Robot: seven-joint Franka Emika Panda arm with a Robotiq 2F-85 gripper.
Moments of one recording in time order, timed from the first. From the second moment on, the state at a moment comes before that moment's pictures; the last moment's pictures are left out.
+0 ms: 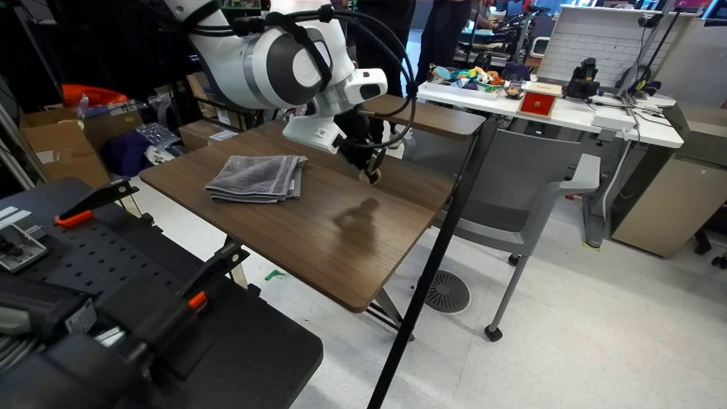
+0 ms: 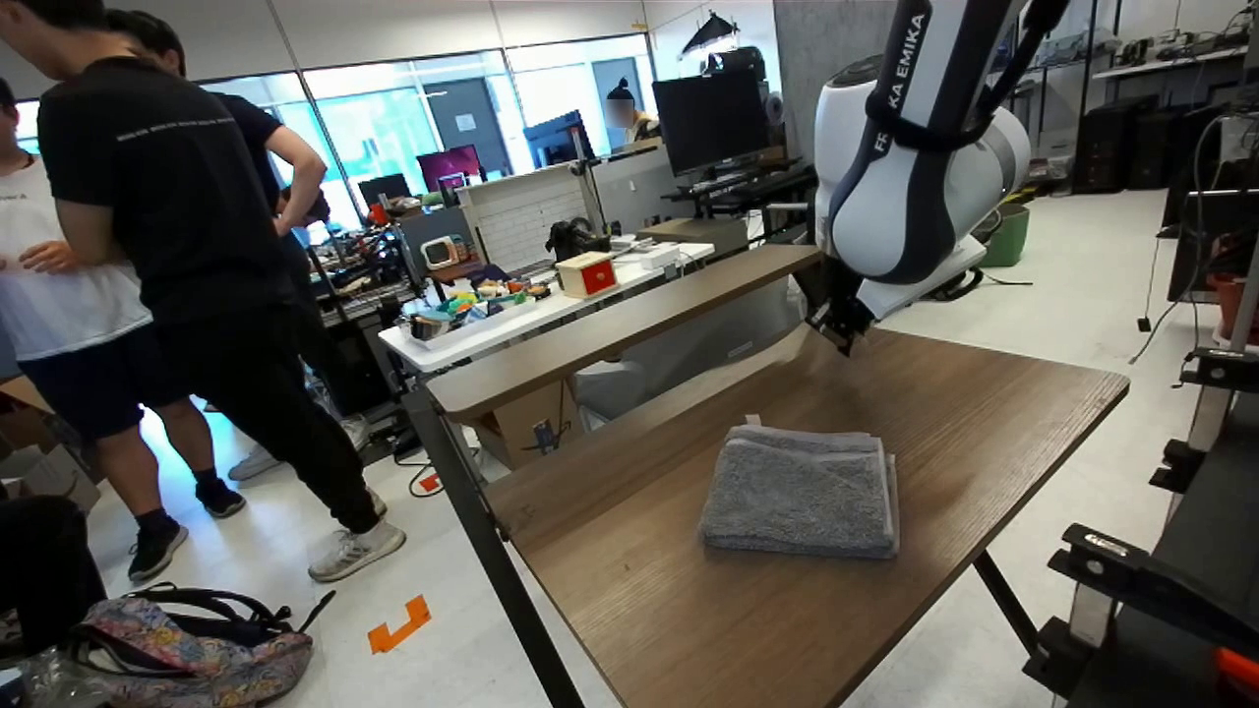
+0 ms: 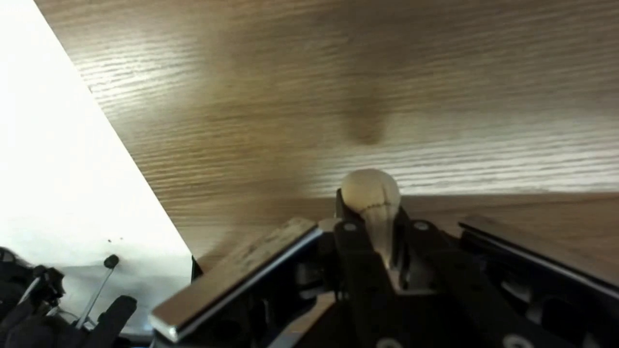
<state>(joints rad) 0.20 0.92 -0.34 -1.82 0.00 3.02 0.20</state>
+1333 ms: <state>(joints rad) 0.16 0.79 -0.09 -1.87 0.01 3.13 0.17</state>
